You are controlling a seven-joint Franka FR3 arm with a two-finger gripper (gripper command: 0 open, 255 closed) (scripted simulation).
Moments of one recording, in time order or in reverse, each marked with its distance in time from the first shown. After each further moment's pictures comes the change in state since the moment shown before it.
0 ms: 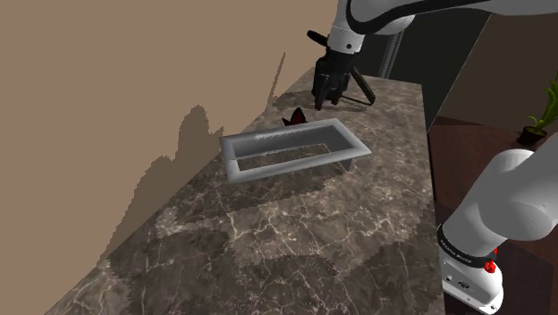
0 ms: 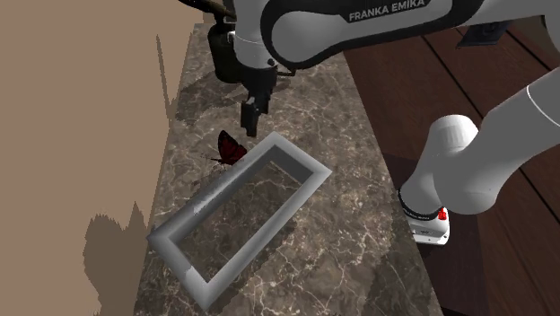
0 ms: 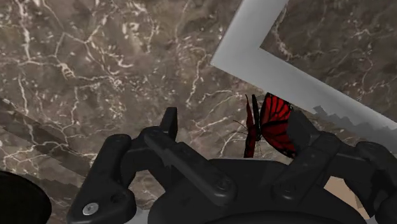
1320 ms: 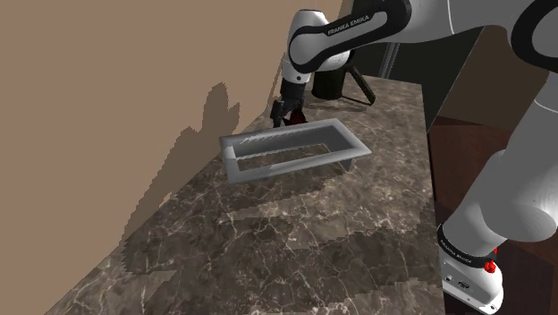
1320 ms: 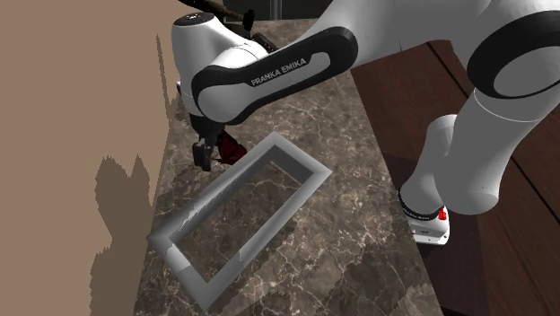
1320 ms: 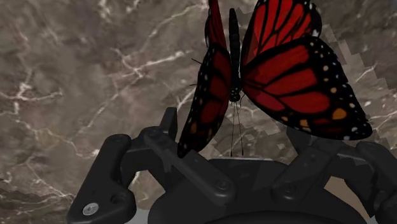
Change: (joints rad) arm 0.059 0.395 0.044 0.199 0.062 0.218 -0.072
